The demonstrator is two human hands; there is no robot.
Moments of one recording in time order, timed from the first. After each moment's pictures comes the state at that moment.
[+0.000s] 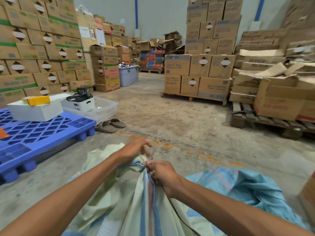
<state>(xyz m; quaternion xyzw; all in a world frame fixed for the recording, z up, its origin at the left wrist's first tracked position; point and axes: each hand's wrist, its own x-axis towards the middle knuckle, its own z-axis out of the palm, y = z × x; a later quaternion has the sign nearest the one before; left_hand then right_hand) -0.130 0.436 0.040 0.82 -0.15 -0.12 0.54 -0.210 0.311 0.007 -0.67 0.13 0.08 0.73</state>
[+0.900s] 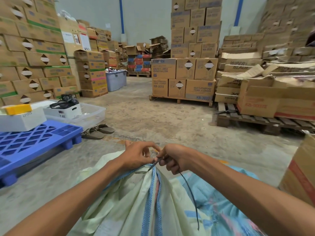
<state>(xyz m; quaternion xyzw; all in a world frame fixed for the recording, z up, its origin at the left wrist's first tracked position) -0.137 0.389 0.042 0.88 -0.35 0.02 0.31 -0.191 0.216 0.071 -0.74 0.17 0.29 0.58</state>
